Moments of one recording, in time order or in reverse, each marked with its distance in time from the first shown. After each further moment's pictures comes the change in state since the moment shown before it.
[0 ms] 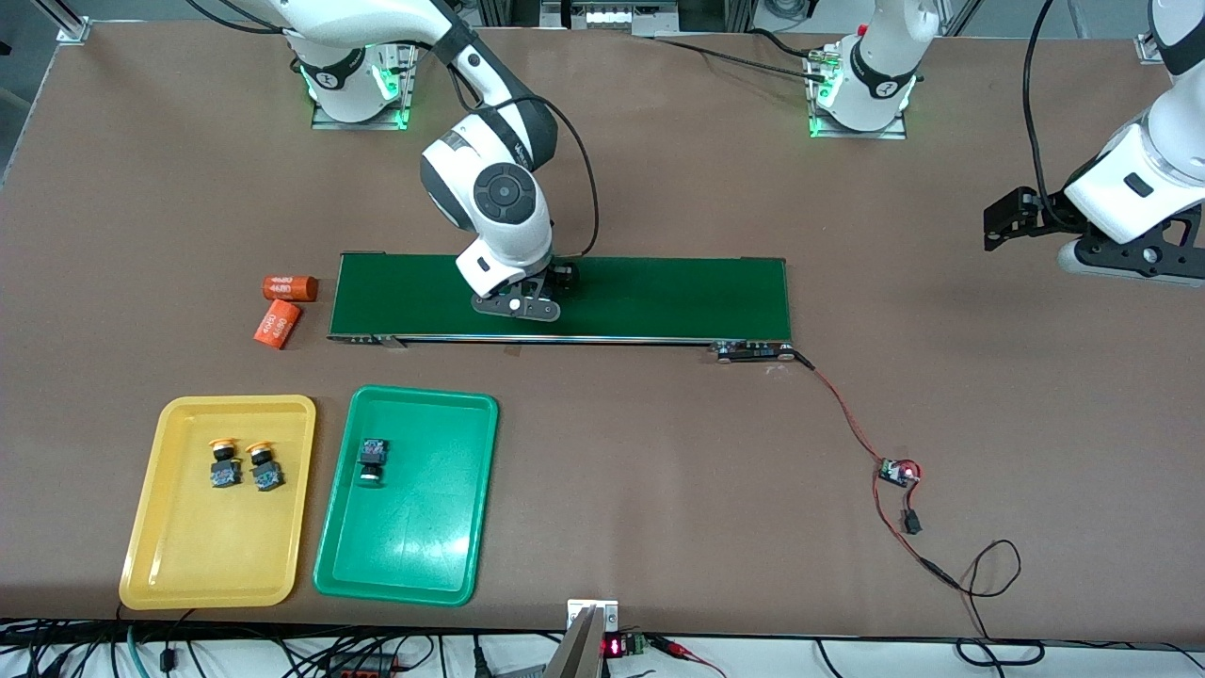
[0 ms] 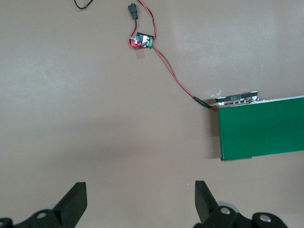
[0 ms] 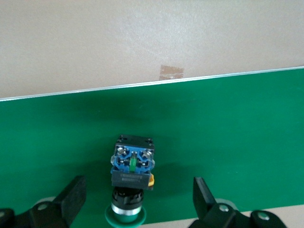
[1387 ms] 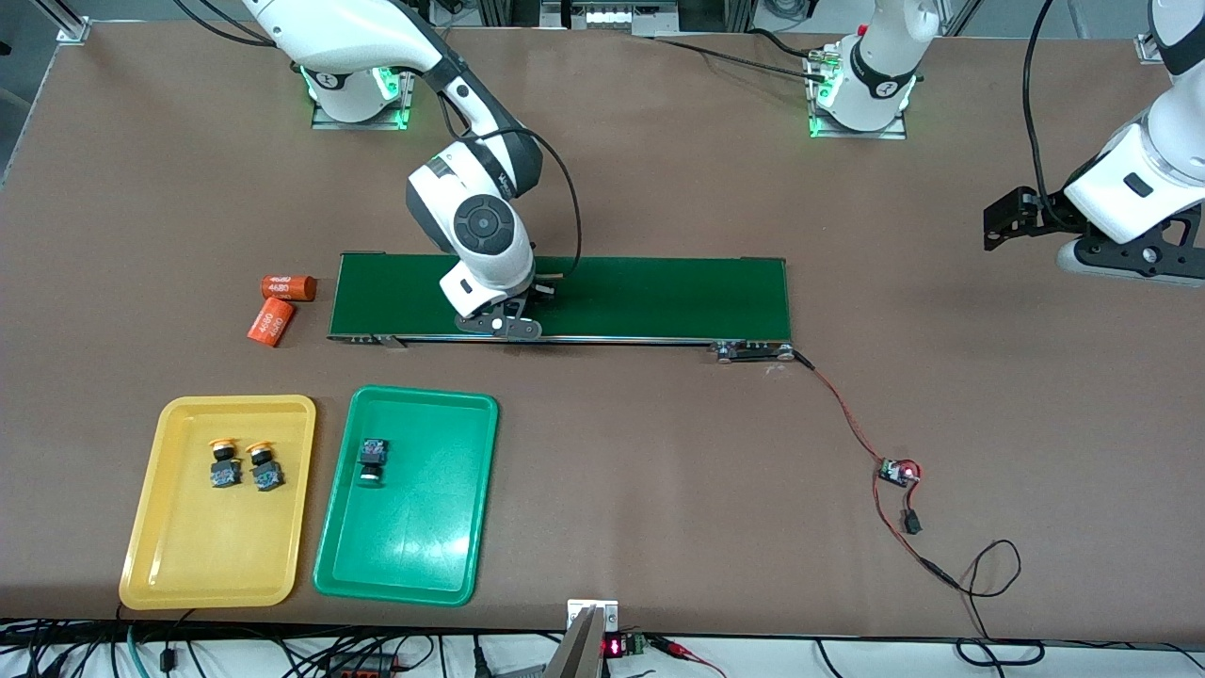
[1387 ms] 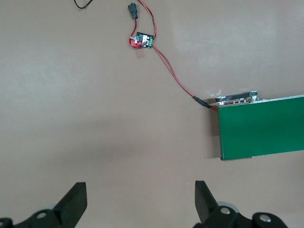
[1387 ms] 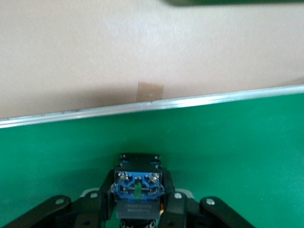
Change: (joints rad) left arm 0.000 0.000 -0.001 0.001 0.000 -0.002 0.000; right arm -0.055 0.024 -0.014 0.005 -0.001 0.013 -0.075
